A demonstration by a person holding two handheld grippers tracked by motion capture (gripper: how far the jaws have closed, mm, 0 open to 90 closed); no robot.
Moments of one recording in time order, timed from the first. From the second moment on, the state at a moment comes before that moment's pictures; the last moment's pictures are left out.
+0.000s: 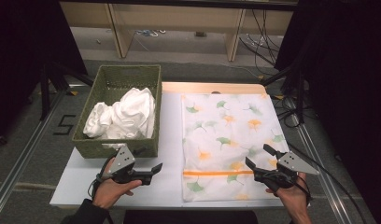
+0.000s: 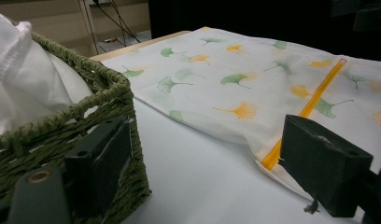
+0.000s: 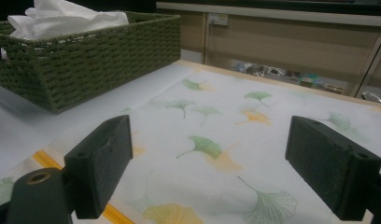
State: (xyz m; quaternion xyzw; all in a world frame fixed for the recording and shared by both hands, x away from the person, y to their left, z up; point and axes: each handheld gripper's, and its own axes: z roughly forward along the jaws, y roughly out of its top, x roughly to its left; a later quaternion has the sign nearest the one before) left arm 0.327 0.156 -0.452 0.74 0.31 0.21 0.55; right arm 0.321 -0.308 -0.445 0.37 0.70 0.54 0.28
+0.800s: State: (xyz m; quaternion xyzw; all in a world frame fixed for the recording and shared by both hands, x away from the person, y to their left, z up) left arm 0.329 0.093 -0.471 0.81 0.27 0.14 0.51; right arm 0.327 -0.328 -0.443 0.40 0.69 0.52 0.32
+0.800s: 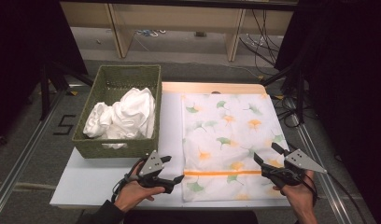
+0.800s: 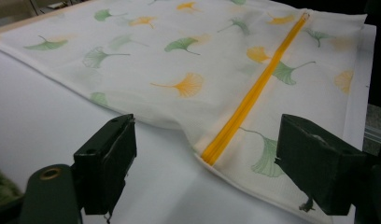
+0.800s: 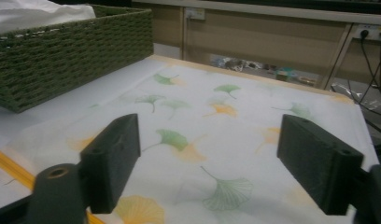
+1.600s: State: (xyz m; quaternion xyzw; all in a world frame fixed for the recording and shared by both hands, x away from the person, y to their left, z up) left arm 0.355 0.041 -0.502 0.86 0.25 0.11 0.43; right arm 0.336 -0.365 -0.449 0.49 0.68 0.45 0.31
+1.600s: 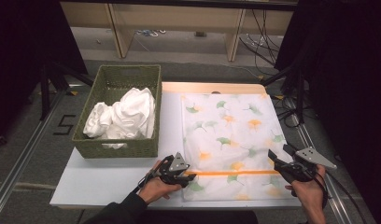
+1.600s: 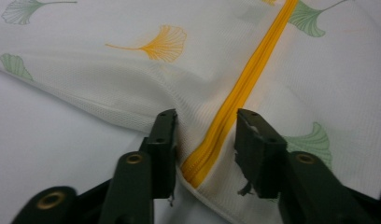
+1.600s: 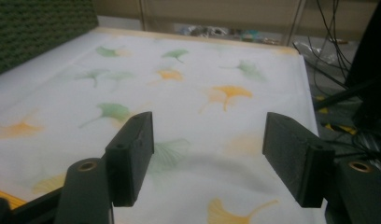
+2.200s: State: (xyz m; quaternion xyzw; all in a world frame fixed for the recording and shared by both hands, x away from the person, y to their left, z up) left arm 0.364 0.044 -0.495 0.87 0.23 0.12 0.41; right arm 0.385 -0.411 -0.468 0.58 0.67 0.38 0.26
